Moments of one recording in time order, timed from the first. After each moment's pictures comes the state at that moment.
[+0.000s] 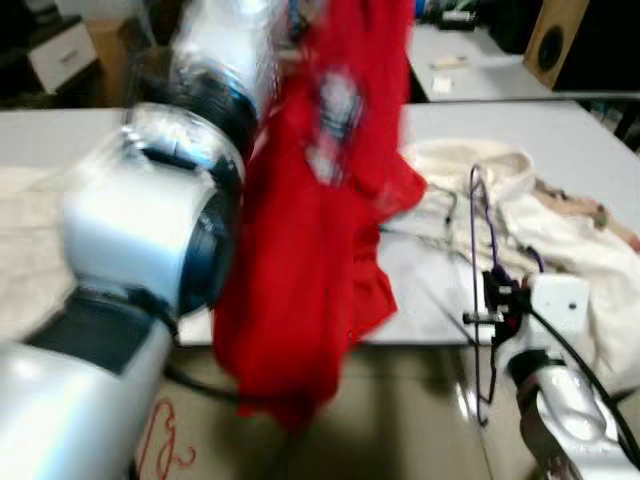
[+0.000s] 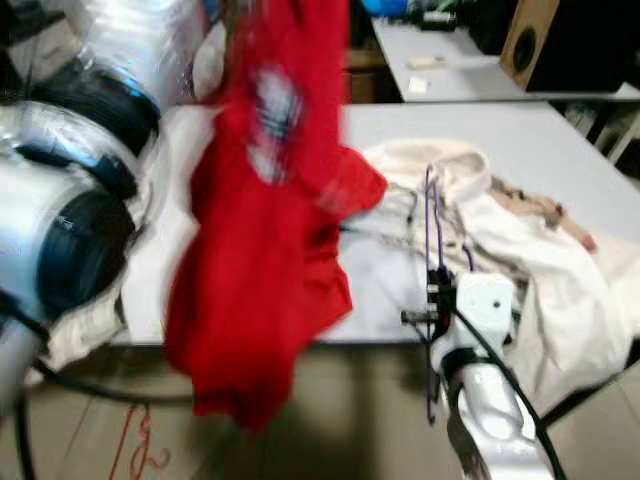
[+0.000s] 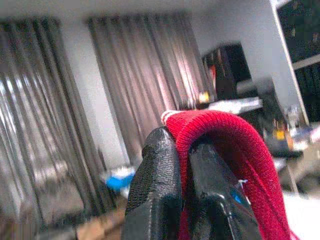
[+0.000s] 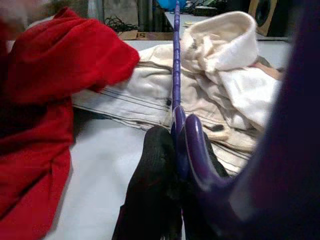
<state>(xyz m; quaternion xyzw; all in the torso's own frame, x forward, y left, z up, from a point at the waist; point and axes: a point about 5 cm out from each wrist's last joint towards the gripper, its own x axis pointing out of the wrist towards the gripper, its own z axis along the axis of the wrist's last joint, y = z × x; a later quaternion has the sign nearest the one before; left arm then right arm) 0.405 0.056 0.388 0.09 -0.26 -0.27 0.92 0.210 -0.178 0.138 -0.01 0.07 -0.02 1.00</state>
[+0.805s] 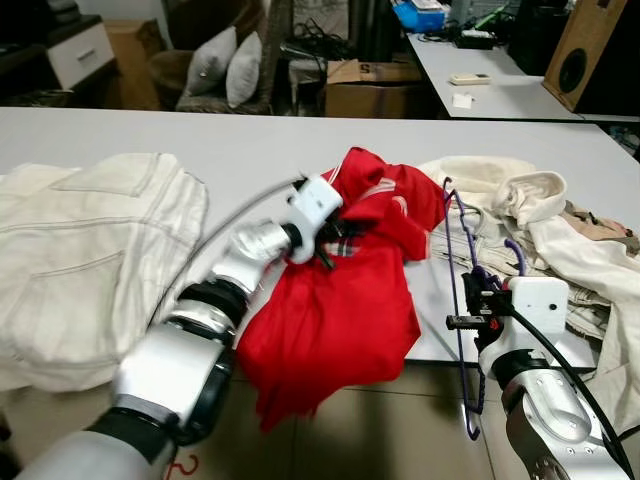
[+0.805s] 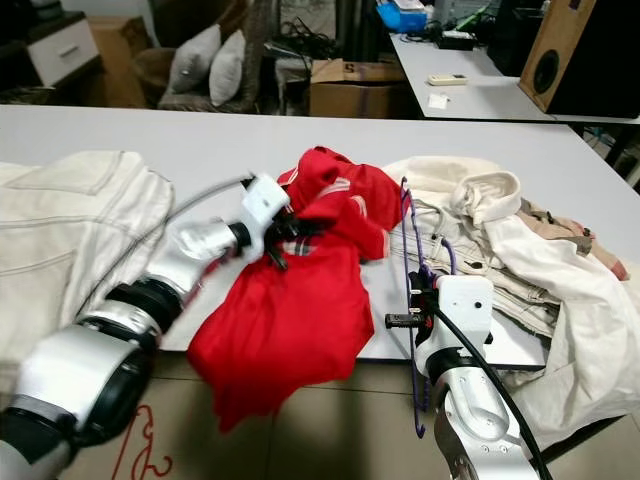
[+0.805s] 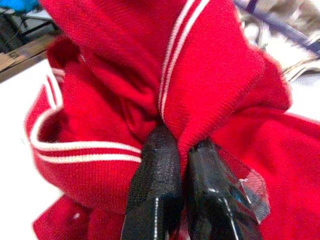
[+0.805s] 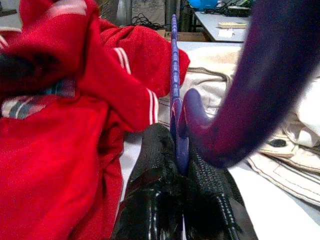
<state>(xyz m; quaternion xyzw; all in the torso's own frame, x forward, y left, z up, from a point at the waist) 0.382 0.080 0.150 0.15 0.07 -0.42 0.89 0.211 -0.167 0.134 -0.01 0.08 0.00 1.00</state>
